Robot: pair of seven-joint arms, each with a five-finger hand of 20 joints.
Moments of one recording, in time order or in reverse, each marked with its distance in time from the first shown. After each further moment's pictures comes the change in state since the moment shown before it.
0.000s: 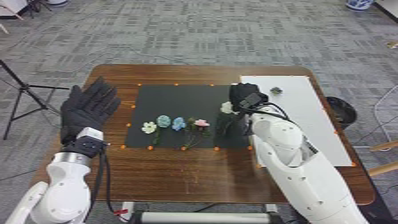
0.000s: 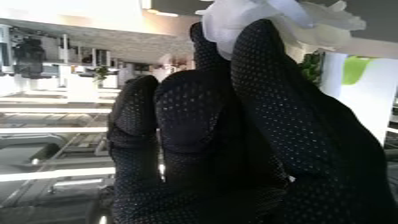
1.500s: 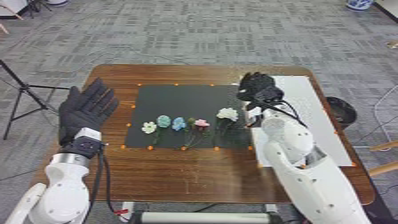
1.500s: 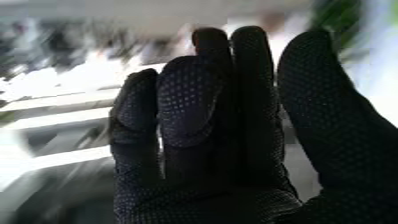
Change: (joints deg) left arm 0.6 -0.4 -0.7 -0.5 -1.2 0.1 0.0; right arm -2.3 0.5 3.9 -1.6 6.7 13.5 6.1
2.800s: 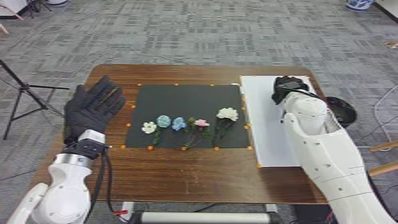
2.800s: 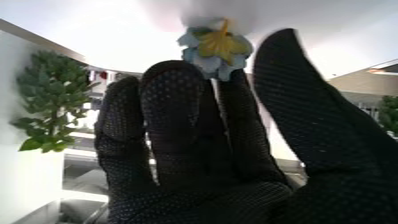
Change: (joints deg) left arm -0.3 -0.5 0.3 0.7 2.0 -5.2 -1.1; right arm 11.9 -2.1 7.8 20.0 -12.1 -22.7 -2.2
